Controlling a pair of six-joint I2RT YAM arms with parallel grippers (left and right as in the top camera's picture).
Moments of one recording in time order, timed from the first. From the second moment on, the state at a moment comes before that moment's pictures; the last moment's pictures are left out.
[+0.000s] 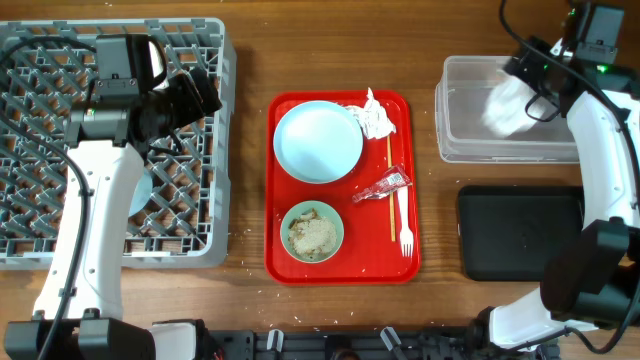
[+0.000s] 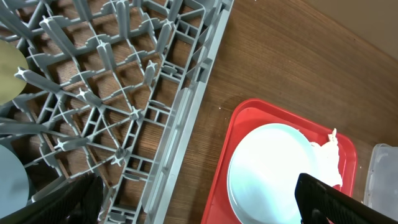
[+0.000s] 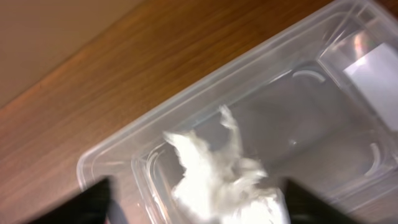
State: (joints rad) left arm 0.02 1.49 1.39 -0.85 0.11 -0.41; right arm -0.19 1.74 1.51 -0.67 0.01 0.38
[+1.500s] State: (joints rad) left arm 0.02 1.49 1.39 -0.85 0.11 -0.41; right arm 0.37 2.11 1.52 -0.61 0.09 0.50
